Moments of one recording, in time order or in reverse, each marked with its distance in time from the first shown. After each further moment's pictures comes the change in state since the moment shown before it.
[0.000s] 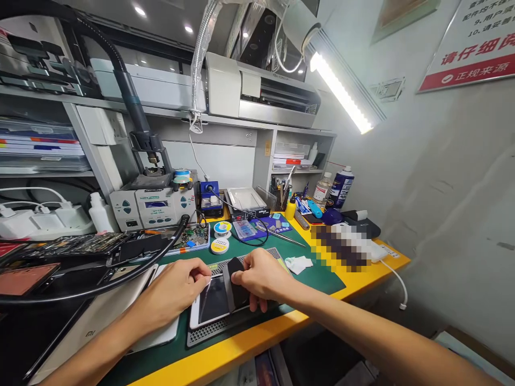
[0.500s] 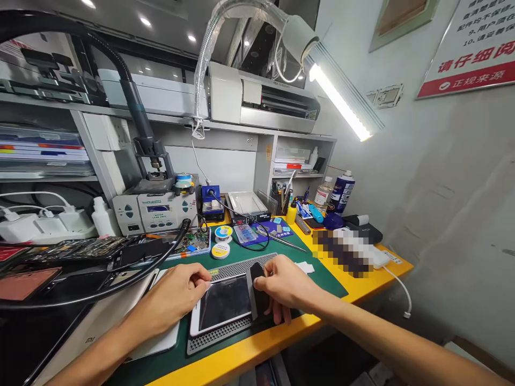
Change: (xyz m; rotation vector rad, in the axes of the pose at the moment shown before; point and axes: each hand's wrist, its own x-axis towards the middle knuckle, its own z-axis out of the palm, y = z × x) left_hand 0.001 0.000 0.000 -0.007 -0.009 -0.022; right_hand -0.020 0.014 -0.025 0.047 0.000 0.070
